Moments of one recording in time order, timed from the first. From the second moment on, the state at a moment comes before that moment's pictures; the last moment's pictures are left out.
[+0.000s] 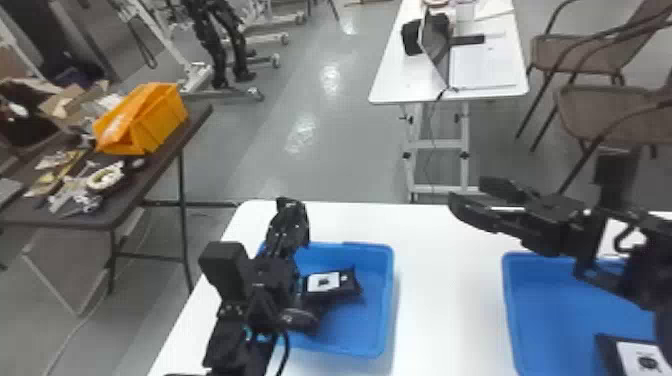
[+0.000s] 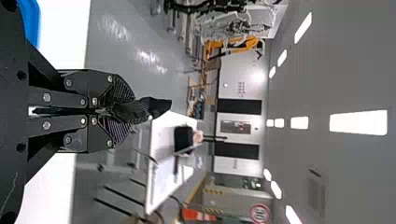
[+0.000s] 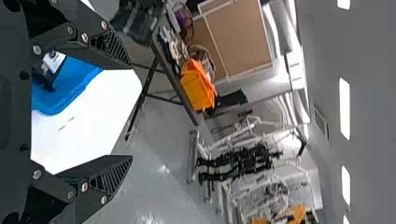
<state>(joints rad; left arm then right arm) 0.43 0.02 0.14 -2.02 0.05 0.08 -0.04 -0.15 -0.10 0.16 -1.57 -0.27 0.43 0.72</state>
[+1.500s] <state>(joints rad) 0.42 0.00 0.17 -2.07 0.31 0.25 -0.19 0.09 -0.14 -0.17 -1.95 0.32 1.16 0.94</state>
